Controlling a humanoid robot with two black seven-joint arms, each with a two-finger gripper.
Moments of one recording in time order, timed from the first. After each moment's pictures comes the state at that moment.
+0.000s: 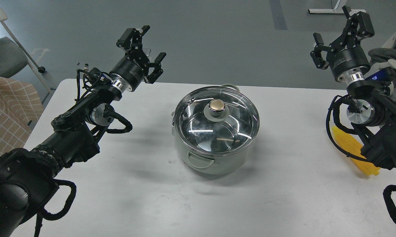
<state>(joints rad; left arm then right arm) -0.83 0.13 -0.86 -0.50 0.36 -0.49 -0.40 0.89 -0.27 0.75 0.54 -0.20 0.30 0.49</state>
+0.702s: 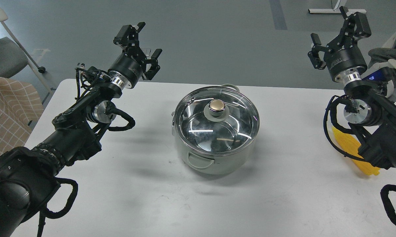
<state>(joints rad) -0.84 0.12 -0.87 -0.51 0.35 -0.40 -0.40 0.89 -0.26 0.75 0.54 -0.20 0.29 0.49</state>
